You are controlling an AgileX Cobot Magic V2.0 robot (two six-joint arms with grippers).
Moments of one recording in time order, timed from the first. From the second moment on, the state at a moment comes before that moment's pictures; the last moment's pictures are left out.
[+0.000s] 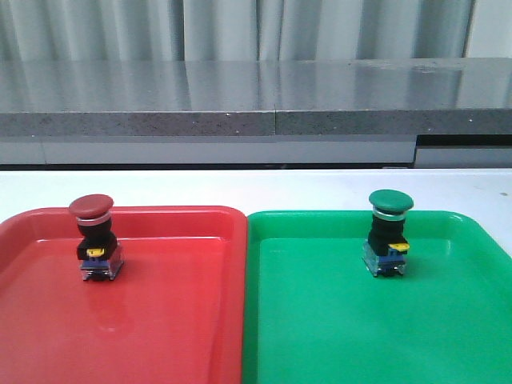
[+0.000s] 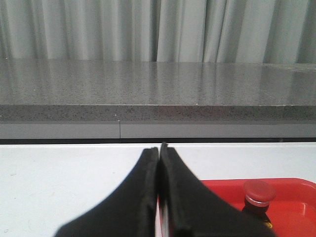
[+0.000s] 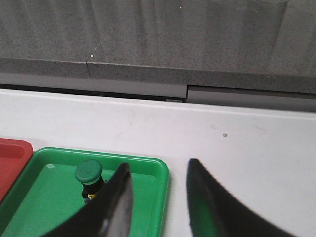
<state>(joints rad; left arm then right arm) -0.09 0.00 0.00 0.12 0.05 -0.16 0.16 0.41 -0.53 -0.14 0.48 0.19</state>
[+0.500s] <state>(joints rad) -0.09 0.00 0.00 0.12 0.05 -0.16 0.16 0.41 -0.53 -0.14 0.48 0.19</state>
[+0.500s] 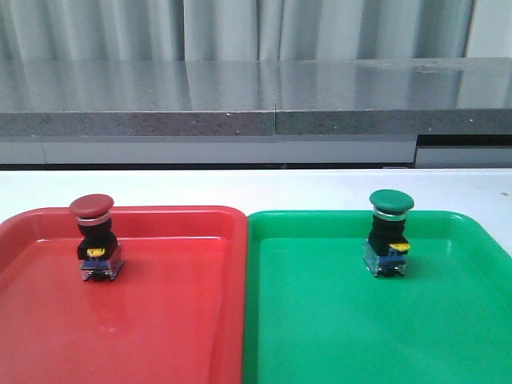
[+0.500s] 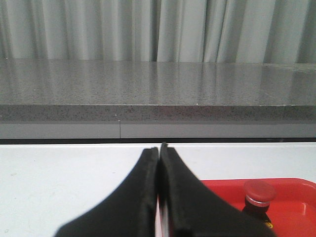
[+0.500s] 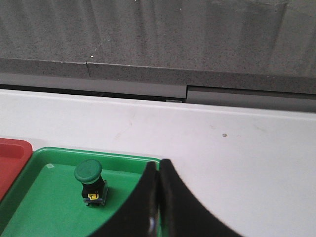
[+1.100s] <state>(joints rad) -0.09 0.00 0.00 0.12 0.05 -0.16 0.16 0.41 -0.51 -0.14 0.46 0.19</state>
